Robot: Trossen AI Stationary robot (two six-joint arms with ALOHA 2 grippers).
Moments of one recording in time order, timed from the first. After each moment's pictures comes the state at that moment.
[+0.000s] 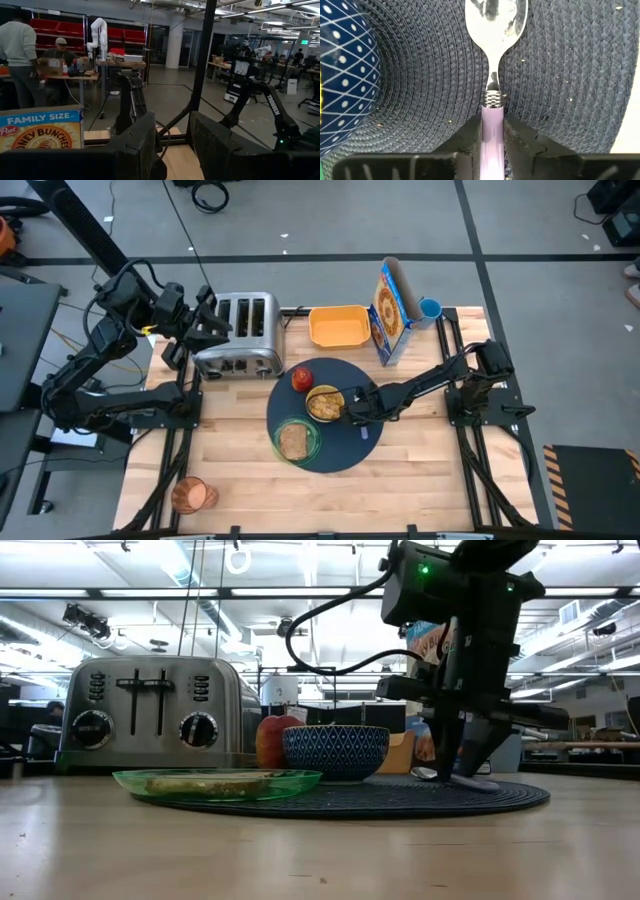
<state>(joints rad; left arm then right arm) 0.58 0.82 1.21 -0.24 0.80 -0.17 0.18 1.79 1.01 -0.59 0.18 1.68</state>
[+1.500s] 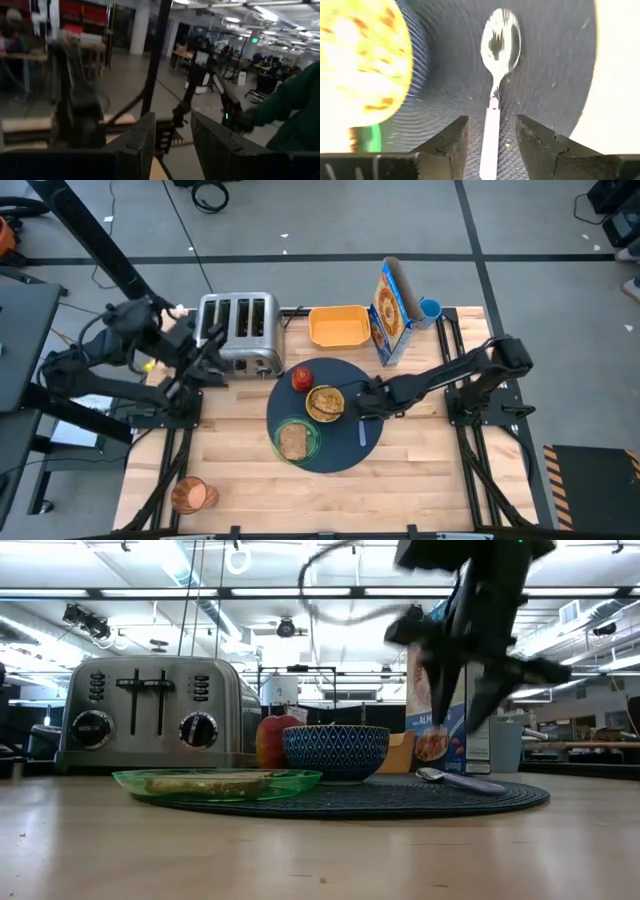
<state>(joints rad) 0.09 0.83 1.21 -0.30 0.52 -0.22 0.19 1.65 1.04 -0.70 0.16 1.66</state>
